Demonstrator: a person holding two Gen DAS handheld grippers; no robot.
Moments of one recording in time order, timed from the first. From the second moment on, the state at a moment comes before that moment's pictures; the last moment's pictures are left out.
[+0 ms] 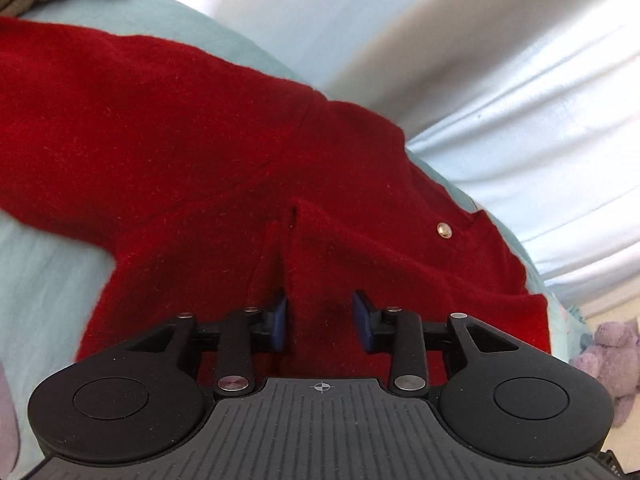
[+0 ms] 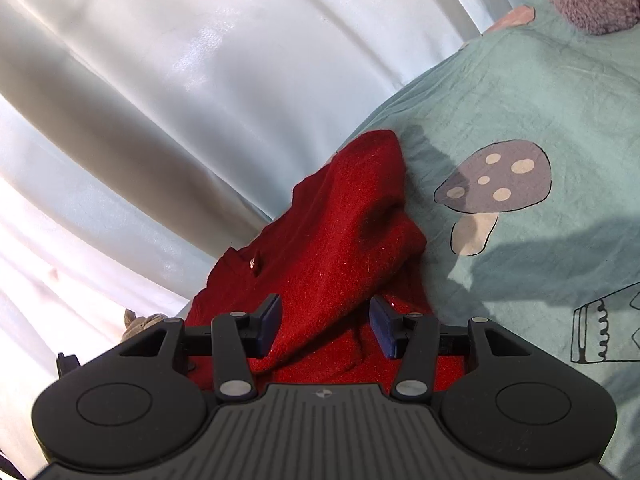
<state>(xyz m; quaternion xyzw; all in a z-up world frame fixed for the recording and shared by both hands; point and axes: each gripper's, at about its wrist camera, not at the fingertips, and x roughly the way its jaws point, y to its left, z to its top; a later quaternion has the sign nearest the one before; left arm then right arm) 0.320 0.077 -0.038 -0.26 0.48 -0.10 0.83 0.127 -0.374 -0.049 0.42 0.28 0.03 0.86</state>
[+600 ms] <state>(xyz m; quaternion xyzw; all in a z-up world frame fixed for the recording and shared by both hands) 0.337 0.089 0.021 -0.24 0.40 -0.08 0.88 0.169 -0.386 -0.082 0.54 0.27 0.04 0.79</state>
